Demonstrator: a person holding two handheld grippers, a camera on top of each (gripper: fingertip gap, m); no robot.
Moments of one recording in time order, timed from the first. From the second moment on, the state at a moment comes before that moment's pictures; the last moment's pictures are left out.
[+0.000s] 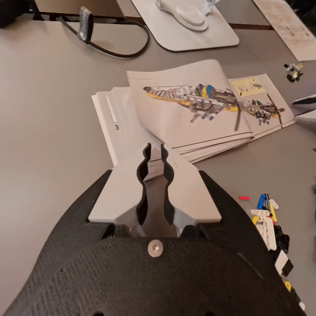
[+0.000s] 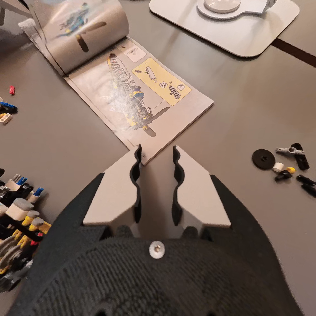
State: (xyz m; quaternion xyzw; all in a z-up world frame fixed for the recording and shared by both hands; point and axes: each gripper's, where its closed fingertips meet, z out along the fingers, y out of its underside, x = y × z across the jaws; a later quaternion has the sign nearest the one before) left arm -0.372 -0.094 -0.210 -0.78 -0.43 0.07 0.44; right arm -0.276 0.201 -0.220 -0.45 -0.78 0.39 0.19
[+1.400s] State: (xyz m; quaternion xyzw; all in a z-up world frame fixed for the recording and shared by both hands) left arm -0.356 -0.074 -0.227 -0.83 -0.40 0.09 0.39; right arm -0.275 0.200 -0.225 -0.44 -0.79 0.37 0.20
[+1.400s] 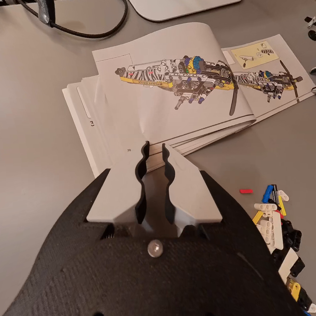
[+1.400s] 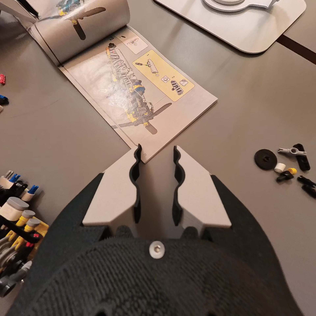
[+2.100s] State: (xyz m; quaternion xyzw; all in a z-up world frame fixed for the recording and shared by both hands) left arm -0.354 -0.083 -0.228 -0.83 -0.40 0.10 0.37; right arm -0.275 0.200 -0.225 -0.45 -0.79 0.37 0.19
